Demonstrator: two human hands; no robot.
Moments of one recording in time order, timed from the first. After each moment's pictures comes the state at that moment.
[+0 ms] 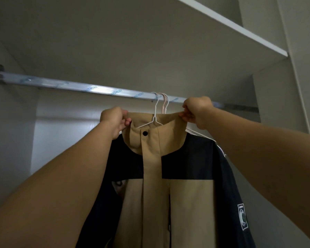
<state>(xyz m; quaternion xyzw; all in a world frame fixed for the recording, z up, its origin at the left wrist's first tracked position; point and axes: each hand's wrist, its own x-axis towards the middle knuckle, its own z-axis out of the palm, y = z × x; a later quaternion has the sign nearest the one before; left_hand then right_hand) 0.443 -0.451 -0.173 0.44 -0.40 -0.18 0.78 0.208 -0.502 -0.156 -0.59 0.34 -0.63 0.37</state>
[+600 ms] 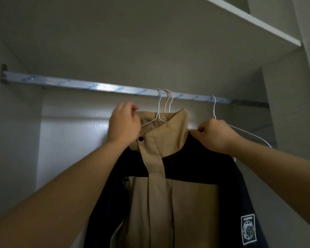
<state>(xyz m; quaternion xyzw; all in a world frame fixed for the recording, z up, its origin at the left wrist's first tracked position) 0.428 -0.445 -0.214 0.50 -0.53 0.37 0.57 0.170 -0.503 -0.236 -0.79 0.43 -0.42 -0.09</state>
